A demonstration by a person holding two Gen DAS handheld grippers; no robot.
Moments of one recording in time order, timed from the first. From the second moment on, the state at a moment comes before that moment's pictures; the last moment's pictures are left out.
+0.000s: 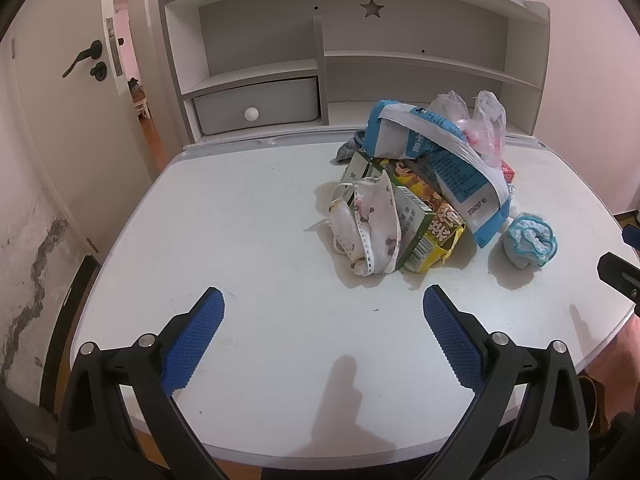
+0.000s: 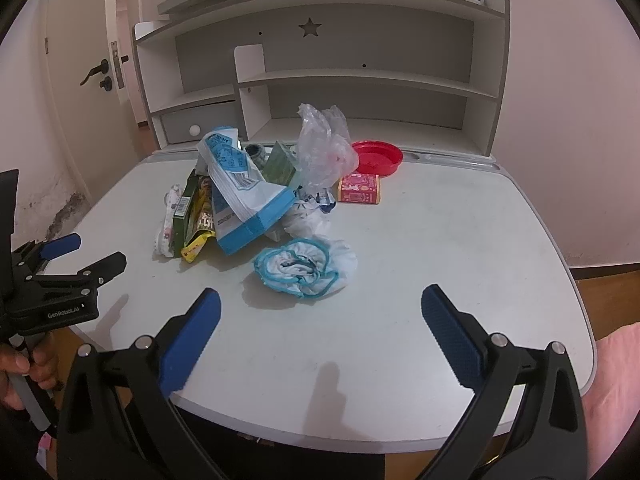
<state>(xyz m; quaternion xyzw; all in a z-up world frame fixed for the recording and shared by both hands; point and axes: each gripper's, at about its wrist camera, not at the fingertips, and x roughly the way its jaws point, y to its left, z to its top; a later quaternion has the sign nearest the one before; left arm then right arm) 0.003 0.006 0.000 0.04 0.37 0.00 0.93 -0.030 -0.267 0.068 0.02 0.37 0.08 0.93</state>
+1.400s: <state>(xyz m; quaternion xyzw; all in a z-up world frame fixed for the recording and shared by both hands) 0.003 0.005 -0.003 0.04 0.37 -0.01 0.93 -0.030 -0.266 0.069 0.02 0.37 0.08 0.93</state>
